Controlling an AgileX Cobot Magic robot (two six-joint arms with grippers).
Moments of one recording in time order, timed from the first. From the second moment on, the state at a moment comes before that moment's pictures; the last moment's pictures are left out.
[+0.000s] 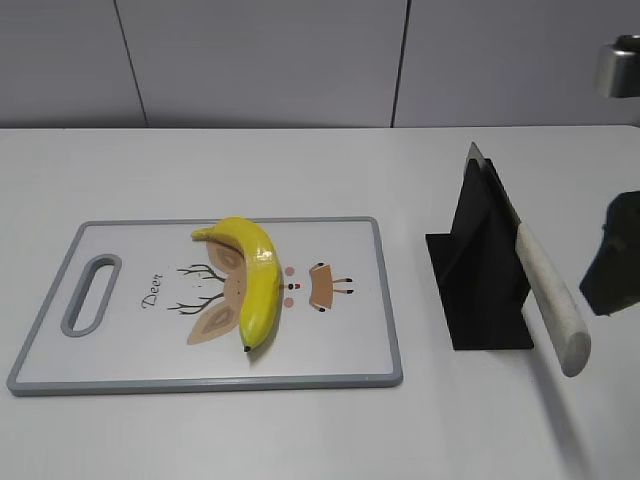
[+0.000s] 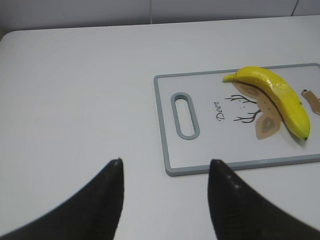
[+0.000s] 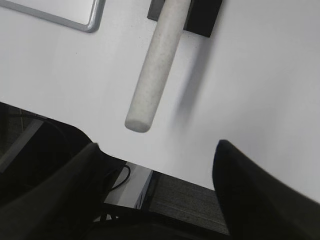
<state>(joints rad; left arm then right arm) -0.12 0.02 -0.51 -0.05 1.05 0.13 0.42 1.20 -0.99 0.07 1.19 0.11</state>
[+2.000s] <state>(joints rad) -0.12 0.02 -0.51 -0.05 1.05 0.13 0.43 1.49 -0.99 0.08 1.01 0.38</state>
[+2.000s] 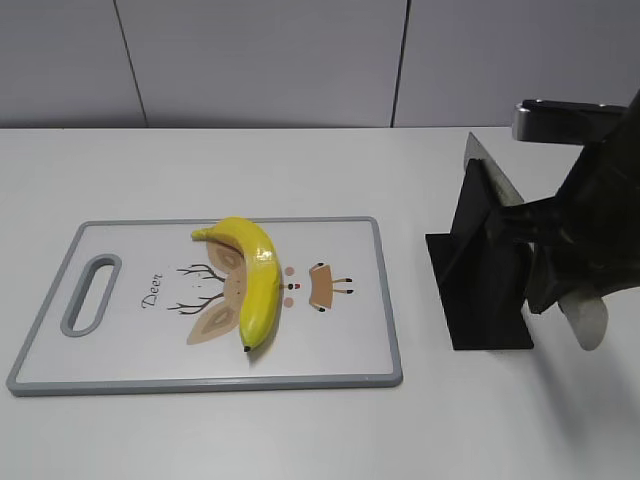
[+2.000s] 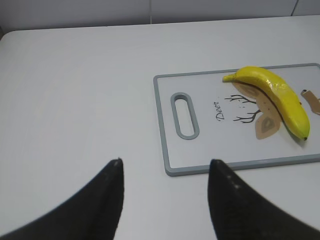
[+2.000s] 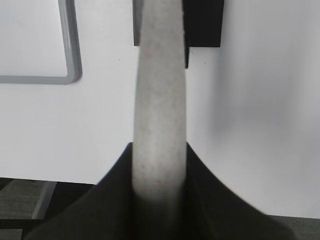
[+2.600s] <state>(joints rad) -0.12 0.02 -0.51 -0.05 1.05 0.13 0.43 1.34 -1.00 0.01 1.03 0.40</state>
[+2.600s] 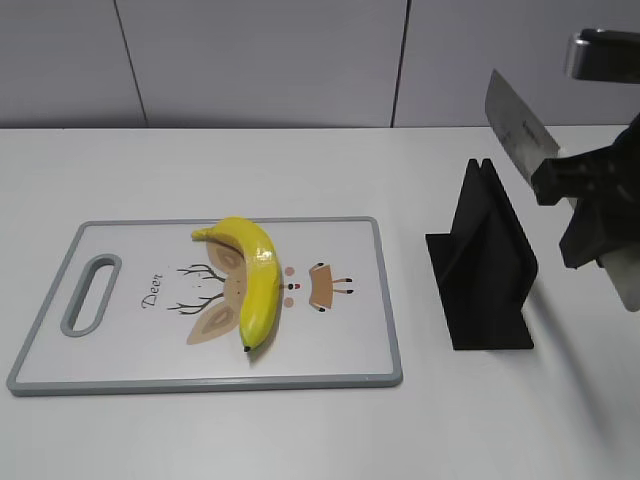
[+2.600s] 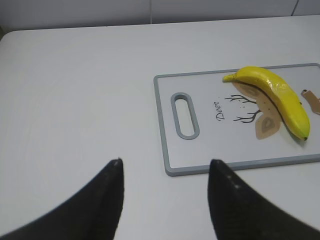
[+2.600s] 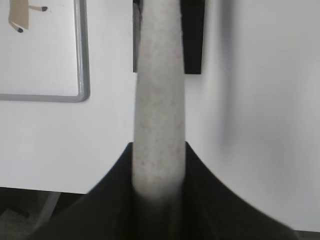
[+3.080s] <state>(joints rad) -0.12 0.11 -0.55 -0.08 1.00 0.21 0.42 1.30 -1.12 0.00 1.07 0.19</state>
